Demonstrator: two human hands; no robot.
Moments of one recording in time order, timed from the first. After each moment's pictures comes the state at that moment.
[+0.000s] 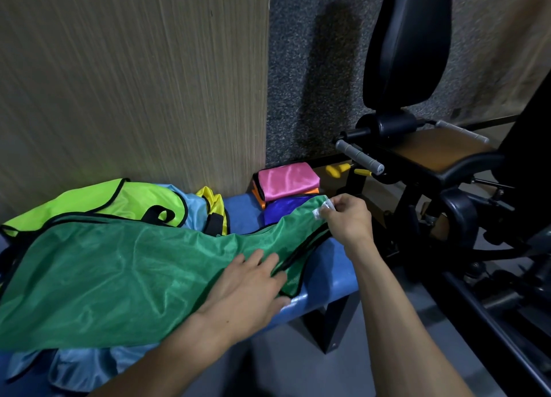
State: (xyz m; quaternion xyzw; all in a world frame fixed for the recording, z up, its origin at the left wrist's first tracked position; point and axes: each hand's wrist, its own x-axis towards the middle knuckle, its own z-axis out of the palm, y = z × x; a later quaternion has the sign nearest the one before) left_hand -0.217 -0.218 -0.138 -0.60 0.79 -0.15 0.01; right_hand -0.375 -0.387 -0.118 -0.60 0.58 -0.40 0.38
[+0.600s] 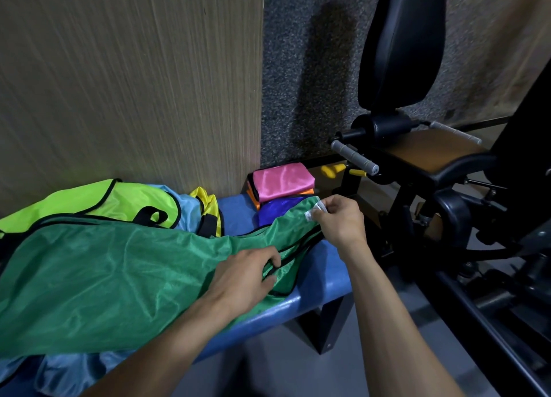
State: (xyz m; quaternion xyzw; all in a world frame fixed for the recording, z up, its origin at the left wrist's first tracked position) left_hand -0.216 -0.241 -0.137 -0.72 0.68 0.07 -0.15; right_hand -0.374 -0.383 -0.116 -0.61 0.57 -0.40 0.38
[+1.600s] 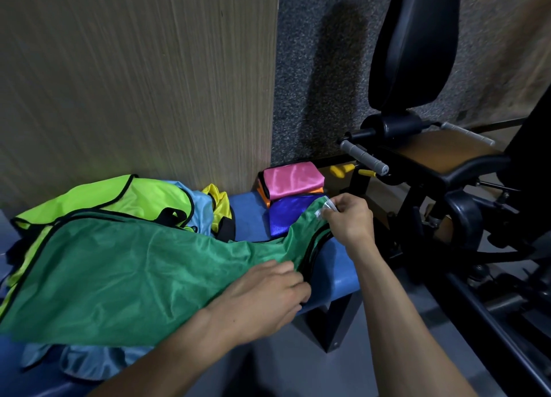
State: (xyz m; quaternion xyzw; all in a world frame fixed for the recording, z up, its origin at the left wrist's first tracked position) left_hand -0.226 -0.212 -0.129 -0.46 0.88 -0.11 -0.08; right_hand -0.372 -0.375 -0.112 -0.63 0.58 -0.39 0.35
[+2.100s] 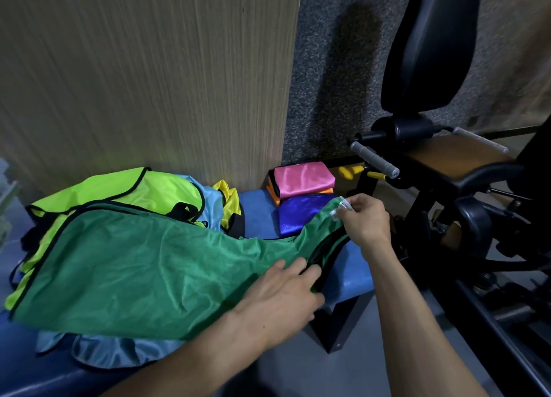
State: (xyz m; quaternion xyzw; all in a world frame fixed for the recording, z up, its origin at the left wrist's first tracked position) left_hand -0.246 -0.209 -0.131 -0.52 0.85 -0.10 -0.01; right_hand -0.377 -0.378 -0.111 -0.63 0.58 -0.39 0.33
